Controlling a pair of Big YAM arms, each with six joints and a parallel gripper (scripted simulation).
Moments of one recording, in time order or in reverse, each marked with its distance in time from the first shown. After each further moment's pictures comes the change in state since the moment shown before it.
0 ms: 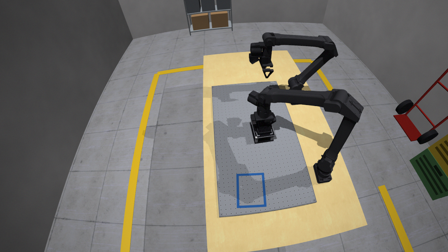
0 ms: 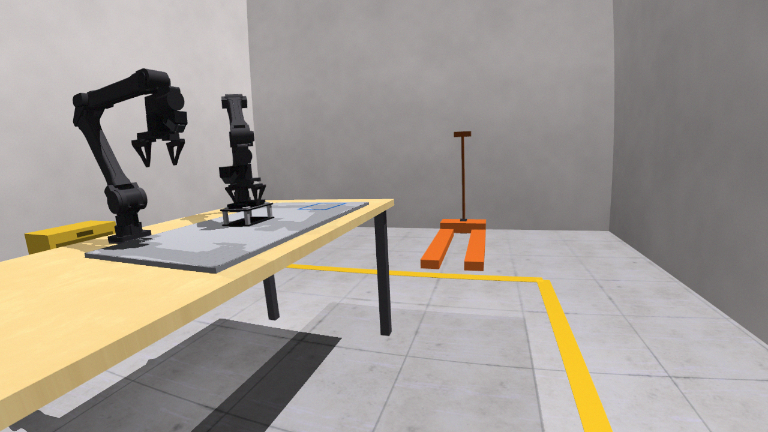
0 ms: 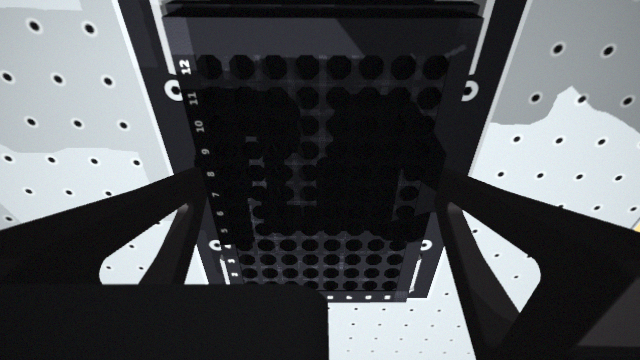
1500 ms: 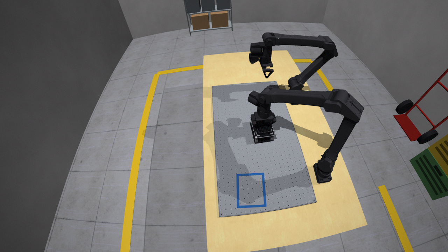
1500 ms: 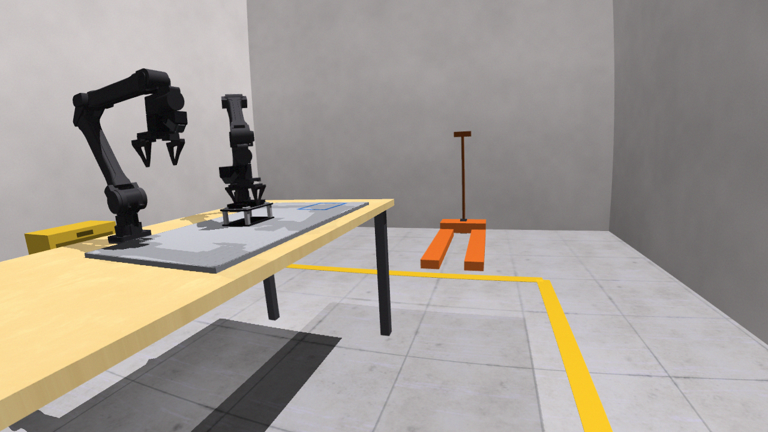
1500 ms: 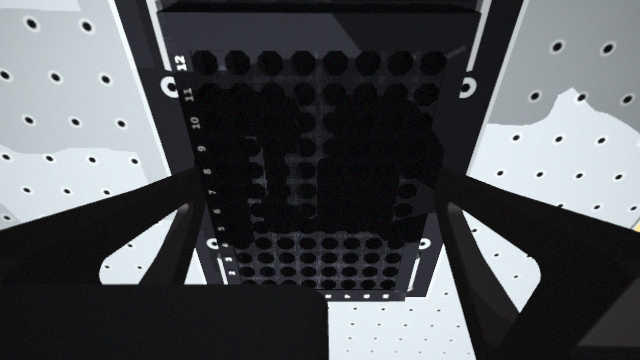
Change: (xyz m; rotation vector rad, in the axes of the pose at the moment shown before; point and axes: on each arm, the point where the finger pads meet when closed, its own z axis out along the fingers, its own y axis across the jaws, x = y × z) left arm 0.001 -0.001 0.000 -0.001 -0.002 0.000; right arm 0.000 0.000 0.000 0.000 0.000 0.000
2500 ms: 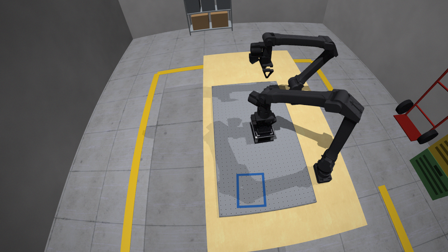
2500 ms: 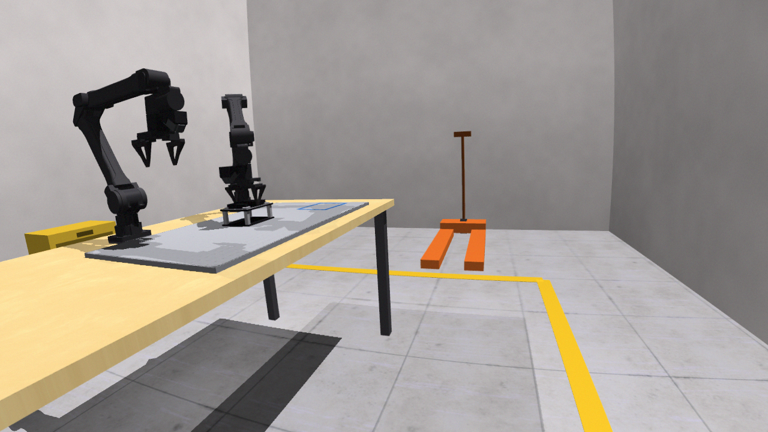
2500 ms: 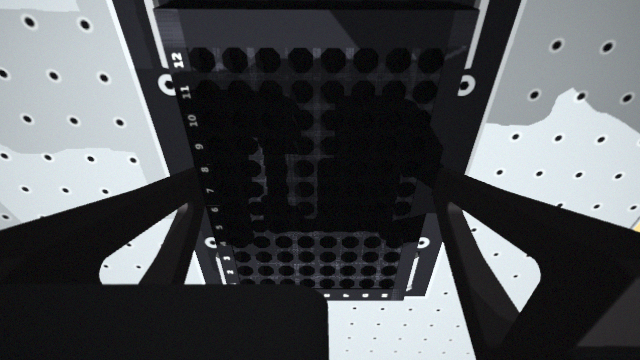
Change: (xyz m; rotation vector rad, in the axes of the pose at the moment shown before) left arm 0.001 -0.001 0.000 0.000 -0.001 0.000; right arm 0.000 0.000 0.000 0.000 0.000 0.000
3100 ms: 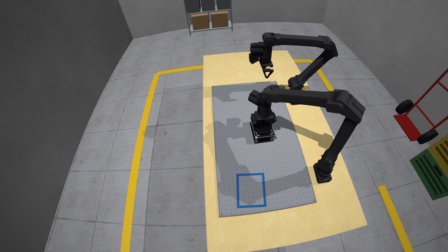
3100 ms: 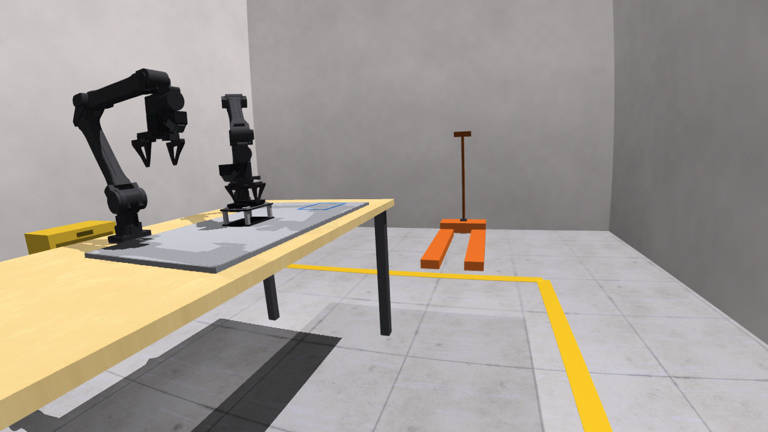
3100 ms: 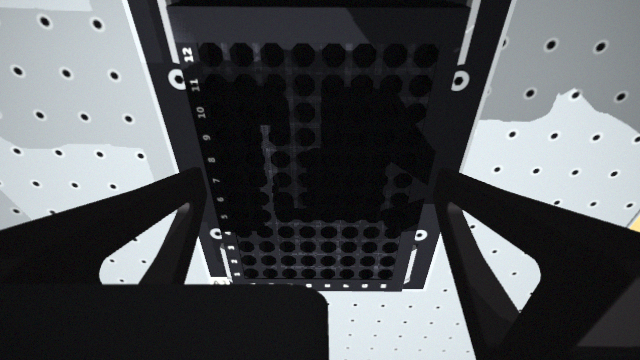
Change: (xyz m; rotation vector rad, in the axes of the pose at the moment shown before) left arm 0.000 0.000 -0.006 -0.009 -0.010 0.000; right arm 0.000 0.000 0.000 0.000 0.000 0.000
